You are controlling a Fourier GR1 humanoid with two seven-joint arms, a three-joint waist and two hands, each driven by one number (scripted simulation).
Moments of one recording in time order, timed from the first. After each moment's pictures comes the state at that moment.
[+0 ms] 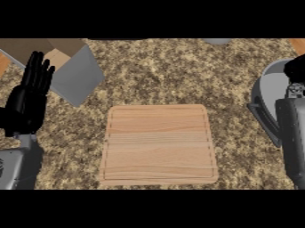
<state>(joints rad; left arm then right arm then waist) -0.26 0.17 0.13 -1.56 0.11 0.09 0.06 -0.63 -0.22 -0.25 -1.30 1.64 -0.20 1.01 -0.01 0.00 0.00</state>
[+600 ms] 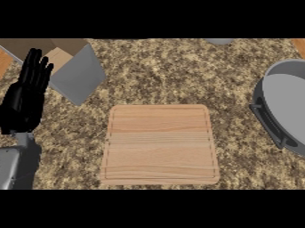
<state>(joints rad) -0.28 0.18 0.14 -1.57 0.12 0.07 0.08 -0.44 -0.35 -0.38 -1.25 1.42 -0.36 0.82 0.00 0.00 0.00</state>
